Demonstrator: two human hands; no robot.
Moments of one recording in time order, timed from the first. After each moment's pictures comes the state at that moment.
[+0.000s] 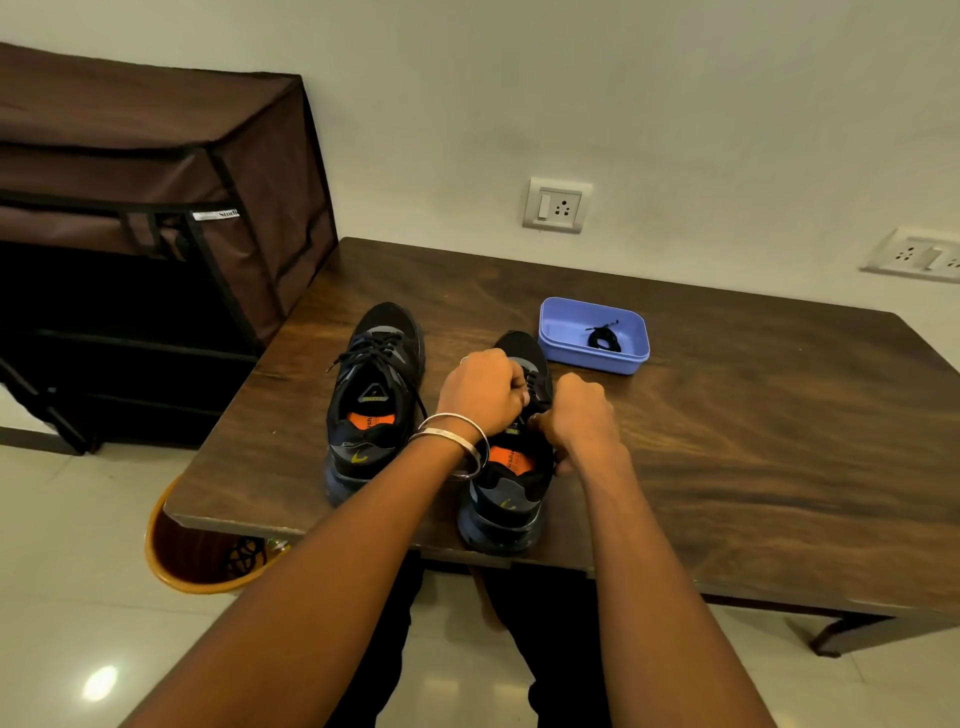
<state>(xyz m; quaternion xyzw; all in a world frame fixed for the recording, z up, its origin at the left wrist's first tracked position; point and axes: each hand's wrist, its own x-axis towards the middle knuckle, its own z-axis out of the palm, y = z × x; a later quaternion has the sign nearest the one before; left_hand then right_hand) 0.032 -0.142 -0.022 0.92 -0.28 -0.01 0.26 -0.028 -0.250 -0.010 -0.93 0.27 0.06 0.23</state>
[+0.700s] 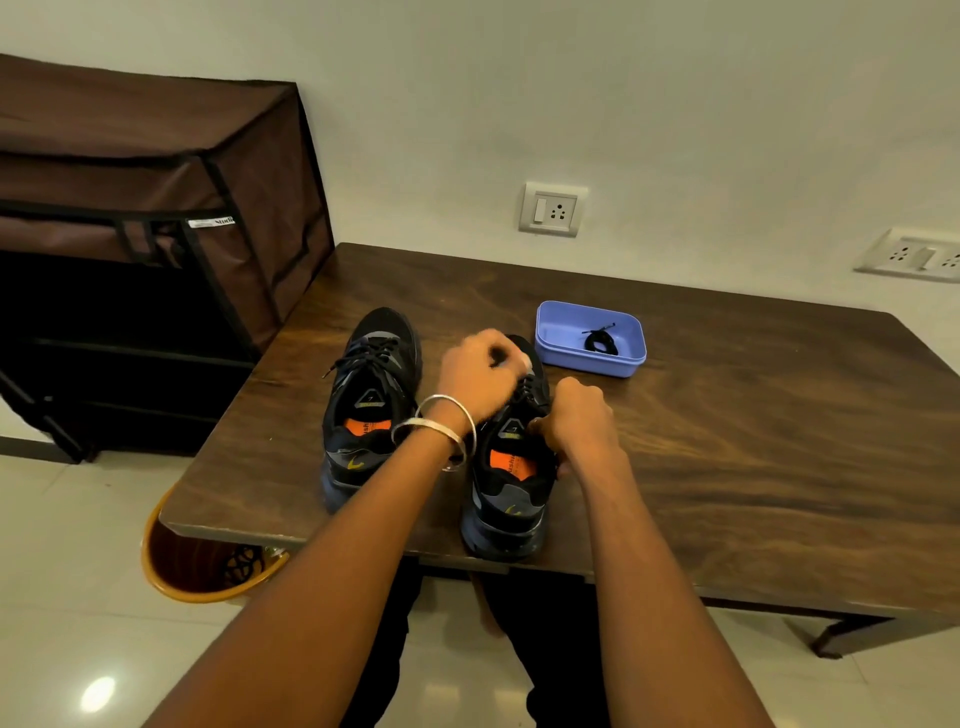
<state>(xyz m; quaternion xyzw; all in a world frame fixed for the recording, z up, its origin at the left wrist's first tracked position) 0.034 -0.141 -0.007 0.84 -0.16 -0.05 0.51 -0.027 -0.253 -0.012 -0.93 0.26 0.05 0.24</state>
